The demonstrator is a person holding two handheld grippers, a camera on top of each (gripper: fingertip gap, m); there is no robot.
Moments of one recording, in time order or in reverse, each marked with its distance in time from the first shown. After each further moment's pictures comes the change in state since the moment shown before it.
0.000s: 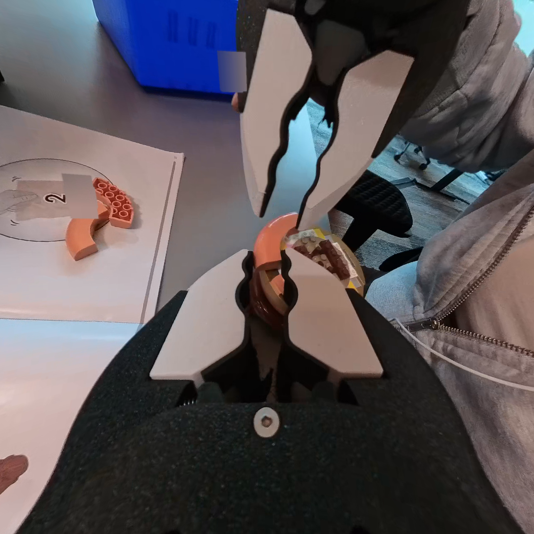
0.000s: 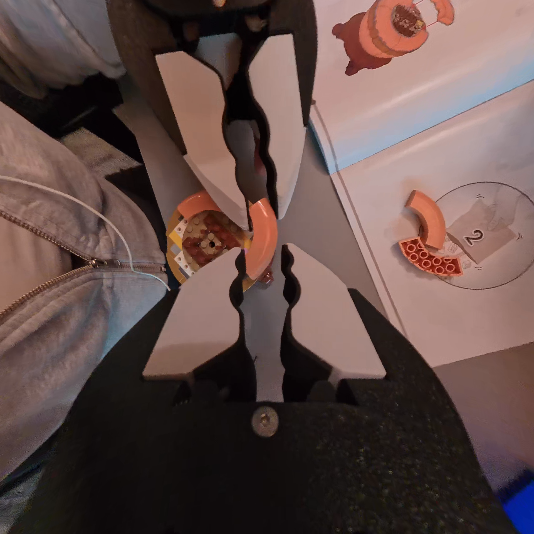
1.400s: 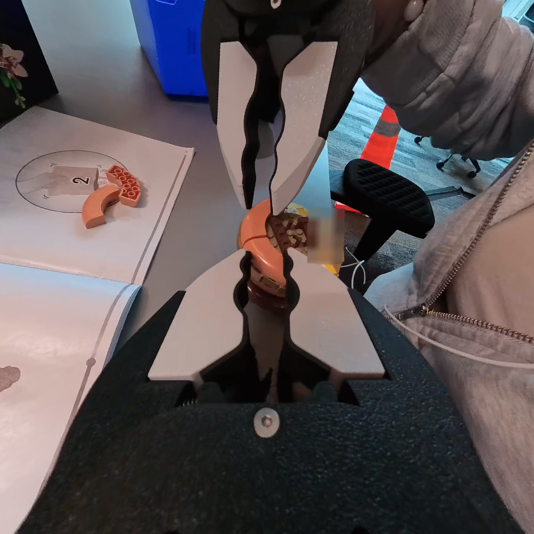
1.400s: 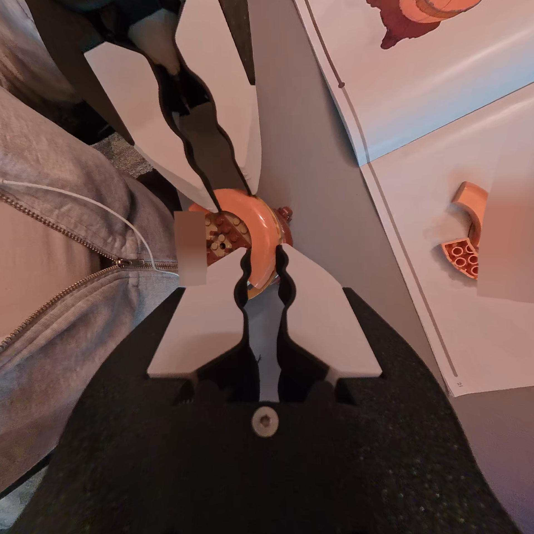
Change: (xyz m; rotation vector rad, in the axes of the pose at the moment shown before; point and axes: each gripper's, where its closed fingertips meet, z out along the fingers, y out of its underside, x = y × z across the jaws) left arm 0.022 0.015 -0.017 0.048 -0.145 0.036; right arm -0.011 0.005 0.011 -0.026 -0.124 0.057
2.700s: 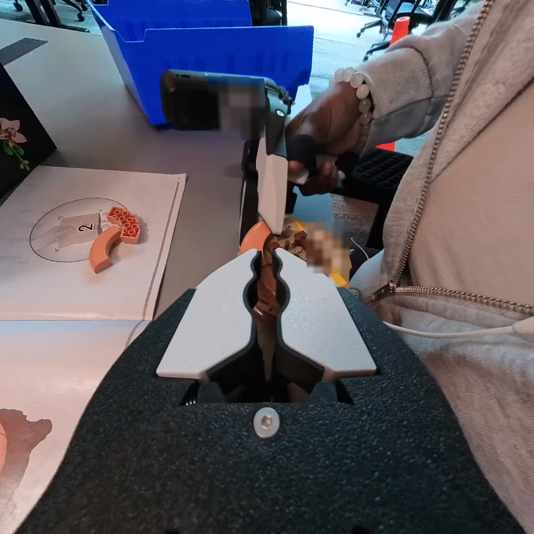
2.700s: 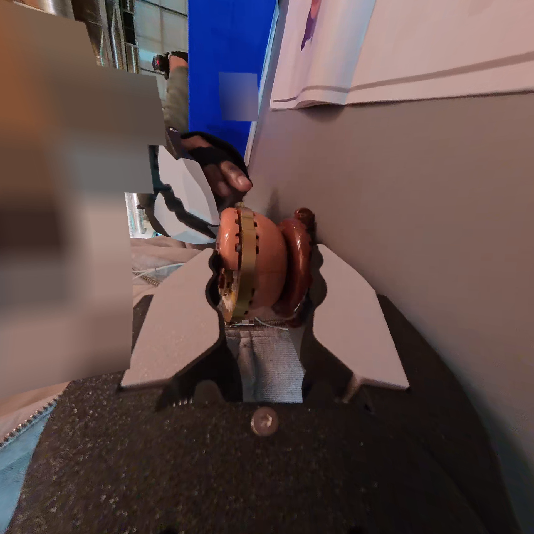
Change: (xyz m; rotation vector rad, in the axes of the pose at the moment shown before) left arm 0.005 -0.009 0.008 -0.005 0.016 0.188; right arm -0.004 0.012 0.022 0.579 -0.553 0.803
